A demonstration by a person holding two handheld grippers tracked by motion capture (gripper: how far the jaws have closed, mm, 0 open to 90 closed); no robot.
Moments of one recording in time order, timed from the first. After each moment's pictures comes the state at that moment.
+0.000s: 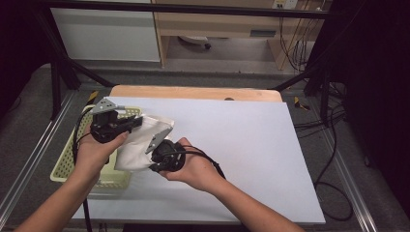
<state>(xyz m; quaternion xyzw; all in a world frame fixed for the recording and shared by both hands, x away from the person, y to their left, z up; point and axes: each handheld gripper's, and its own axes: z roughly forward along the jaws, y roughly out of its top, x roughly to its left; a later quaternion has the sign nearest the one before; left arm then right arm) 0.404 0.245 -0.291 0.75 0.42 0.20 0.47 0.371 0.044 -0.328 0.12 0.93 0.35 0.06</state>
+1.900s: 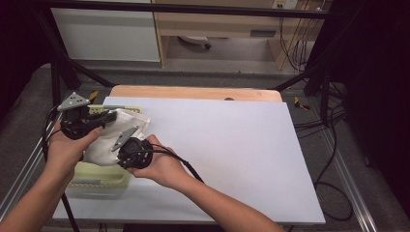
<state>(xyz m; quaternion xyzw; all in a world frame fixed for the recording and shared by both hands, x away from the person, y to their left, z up) 0.401 0.307 -0.276 0.73 0.45 0.25 0.45 0.379 0.123 -0.331 0.09 0.91 0.39 0.07</state>
